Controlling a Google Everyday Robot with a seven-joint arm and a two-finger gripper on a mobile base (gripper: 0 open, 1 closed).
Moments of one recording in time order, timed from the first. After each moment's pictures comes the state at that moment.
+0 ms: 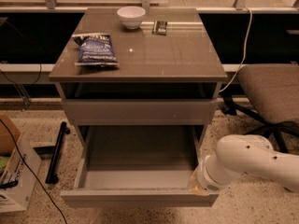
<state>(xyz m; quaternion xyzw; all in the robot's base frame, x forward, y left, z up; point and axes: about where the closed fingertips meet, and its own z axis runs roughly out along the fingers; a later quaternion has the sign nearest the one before) 0.411 -0.158 0.568 -0.59 0.79 0.09 0.13</state>
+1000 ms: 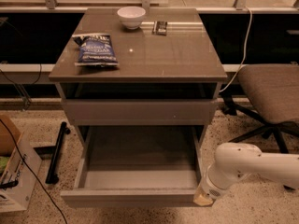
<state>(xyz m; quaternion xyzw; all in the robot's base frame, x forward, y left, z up) 0.404 -0.193 0.475 -0.55 0.82 0.14 0.05</state>
